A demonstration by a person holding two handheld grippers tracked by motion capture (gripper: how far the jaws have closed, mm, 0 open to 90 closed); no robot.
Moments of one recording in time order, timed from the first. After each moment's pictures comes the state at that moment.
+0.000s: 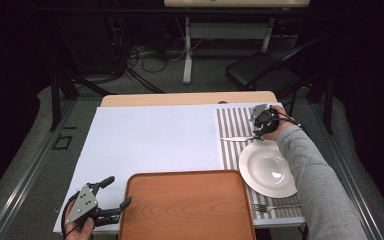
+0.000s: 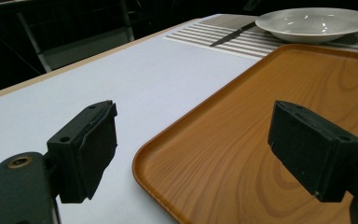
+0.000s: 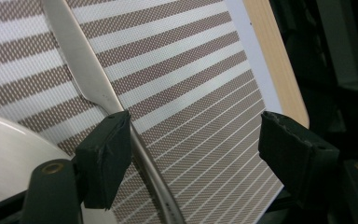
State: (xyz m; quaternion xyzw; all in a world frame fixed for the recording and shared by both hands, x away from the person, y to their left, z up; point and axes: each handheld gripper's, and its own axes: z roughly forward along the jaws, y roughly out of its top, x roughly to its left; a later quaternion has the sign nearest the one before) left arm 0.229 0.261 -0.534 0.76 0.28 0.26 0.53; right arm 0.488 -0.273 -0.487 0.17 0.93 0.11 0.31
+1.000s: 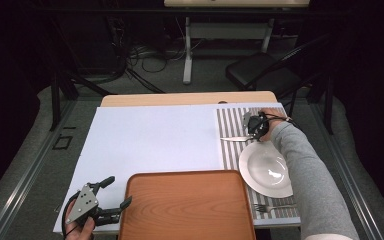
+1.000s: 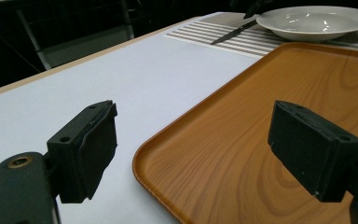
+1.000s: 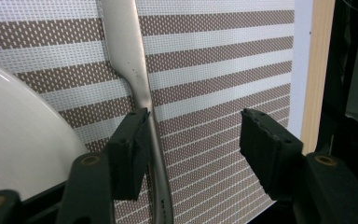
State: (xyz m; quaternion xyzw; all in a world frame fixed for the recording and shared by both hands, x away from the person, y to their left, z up) left arm 0.230 0.261 -0.536 0.76 0.28 0.26 0.53; right arm 0.499 -0.254 -0.508 0.05 0.96 0.03 0.27
